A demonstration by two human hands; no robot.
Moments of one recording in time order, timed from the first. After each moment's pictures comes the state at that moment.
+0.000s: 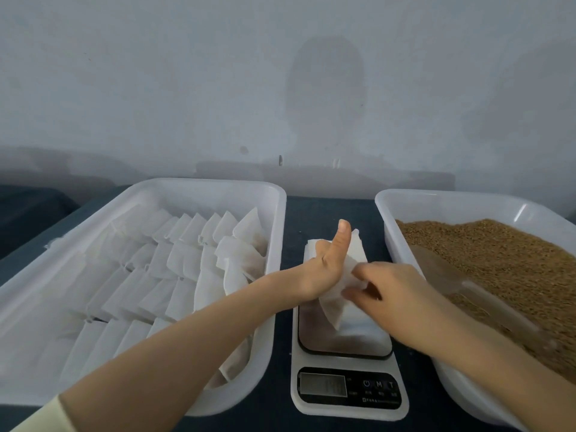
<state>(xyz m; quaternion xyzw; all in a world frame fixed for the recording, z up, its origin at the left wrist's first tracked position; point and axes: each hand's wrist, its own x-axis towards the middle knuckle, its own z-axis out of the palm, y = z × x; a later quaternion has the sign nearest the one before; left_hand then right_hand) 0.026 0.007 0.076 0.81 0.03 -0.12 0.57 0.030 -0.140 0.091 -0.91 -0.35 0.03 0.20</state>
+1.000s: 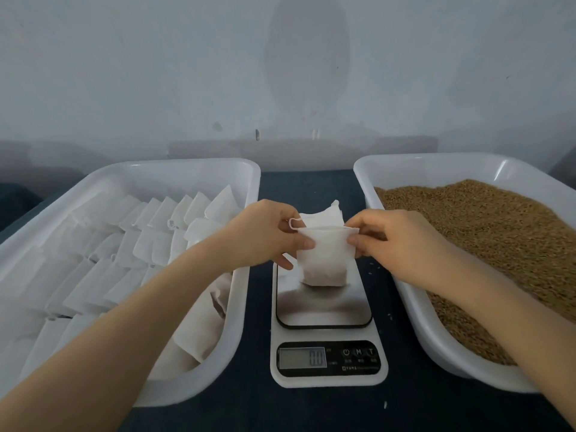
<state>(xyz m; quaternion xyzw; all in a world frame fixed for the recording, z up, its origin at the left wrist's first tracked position) 0.028 0.046 0.085 0.87 0.01 -0.04 0.49 0.070 -0.166 0.082 -0.90 -0.30 0.02 0.32</state>
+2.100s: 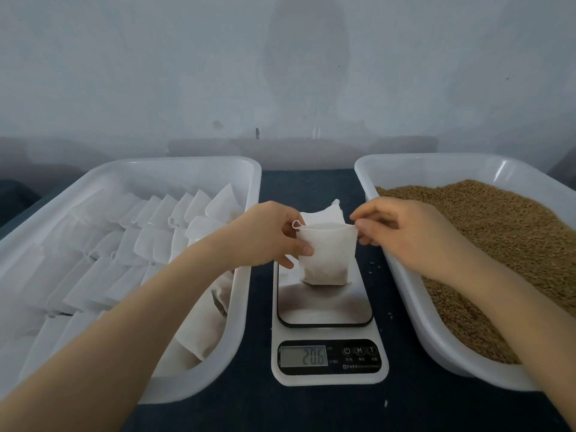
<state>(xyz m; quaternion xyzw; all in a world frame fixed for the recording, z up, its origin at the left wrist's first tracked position) 0.026 0.042 0.090 0.90 0.00 -0.08 0.42 0.069 -0.169 0.092 -0.89 -0.28 0.01 0.35</state>
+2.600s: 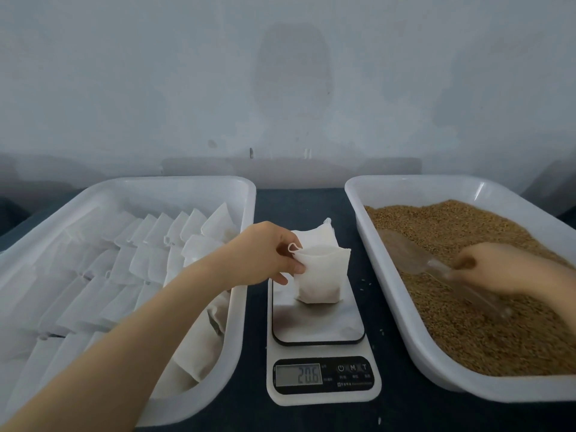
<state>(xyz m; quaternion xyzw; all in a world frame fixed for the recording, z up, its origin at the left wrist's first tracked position) 0.025 0.044 0.089 0.90 -0.02 -0.07 0.42 0.122 -0.275 0.084 -0.99 -0.06 0.16 0.00</state>
